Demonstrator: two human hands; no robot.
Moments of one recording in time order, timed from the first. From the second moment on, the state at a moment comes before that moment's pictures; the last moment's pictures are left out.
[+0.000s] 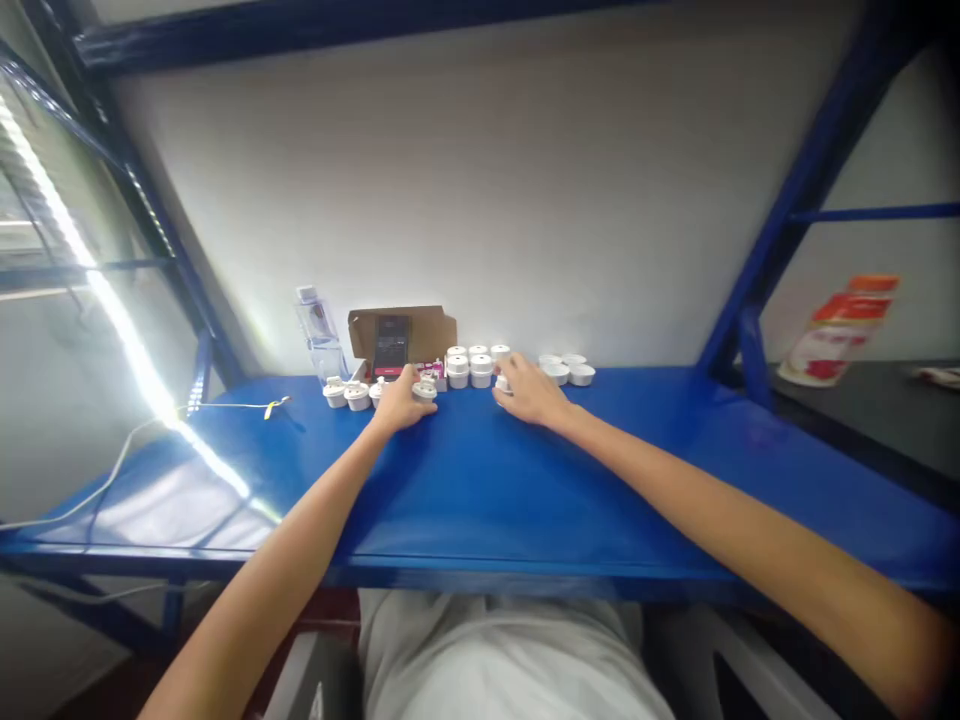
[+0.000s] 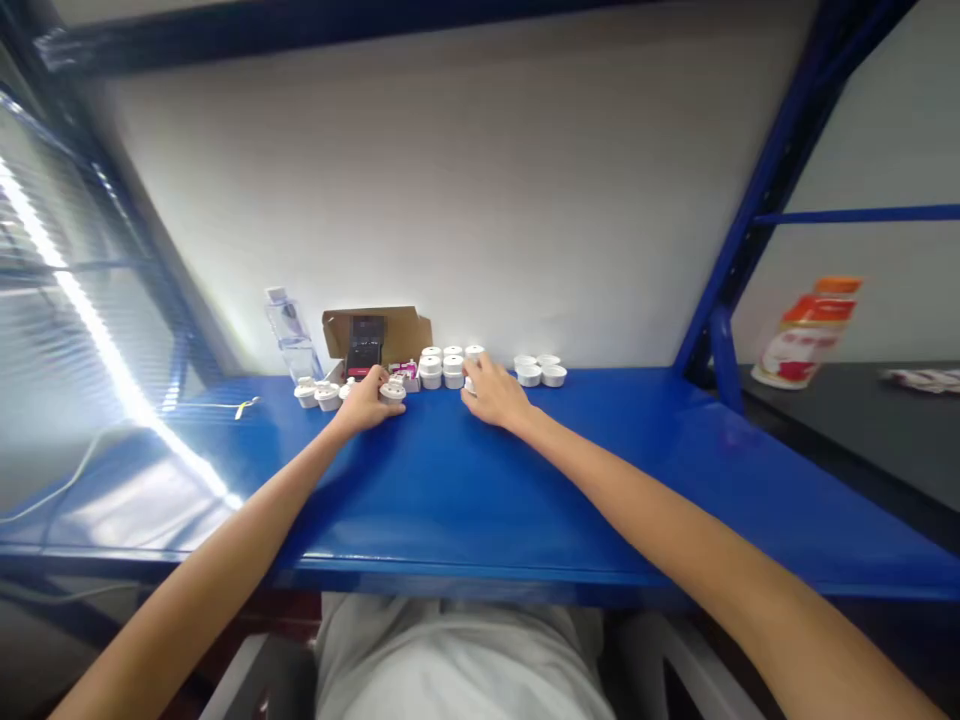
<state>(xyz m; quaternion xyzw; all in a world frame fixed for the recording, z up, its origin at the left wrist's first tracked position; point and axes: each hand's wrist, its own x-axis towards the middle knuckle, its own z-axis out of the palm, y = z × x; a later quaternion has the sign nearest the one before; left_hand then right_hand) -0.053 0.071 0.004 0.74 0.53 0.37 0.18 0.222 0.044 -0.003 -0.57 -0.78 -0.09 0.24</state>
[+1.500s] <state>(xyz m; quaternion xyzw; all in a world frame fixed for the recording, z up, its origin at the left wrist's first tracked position) 0.016 0.018 0.027 0.68 0.41 0.46 0.40 0.212 0.016 0.014 -0.39 -0.78 0.07 0.48</state>
